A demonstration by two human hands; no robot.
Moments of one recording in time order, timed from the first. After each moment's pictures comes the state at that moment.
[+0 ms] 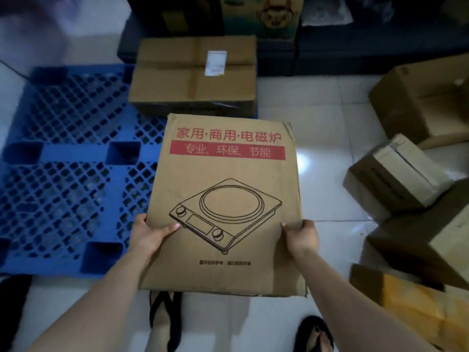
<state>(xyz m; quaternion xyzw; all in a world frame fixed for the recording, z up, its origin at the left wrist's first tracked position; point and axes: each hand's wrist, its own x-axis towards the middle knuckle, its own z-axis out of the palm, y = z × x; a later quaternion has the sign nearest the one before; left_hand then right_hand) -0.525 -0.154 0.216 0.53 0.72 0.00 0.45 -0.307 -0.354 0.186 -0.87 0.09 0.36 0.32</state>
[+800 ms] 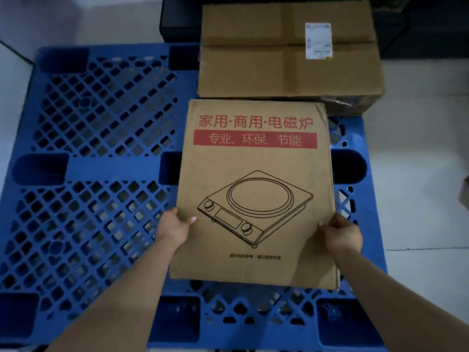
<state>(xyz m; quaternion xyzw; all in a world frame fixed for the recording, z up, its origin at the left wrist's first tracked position) -0.644 0.174 0.043 0.62 0.65 -0.12 0.42 -0.425 -0.063 0.048 -0.90 0.10 0.32 0.27</state>
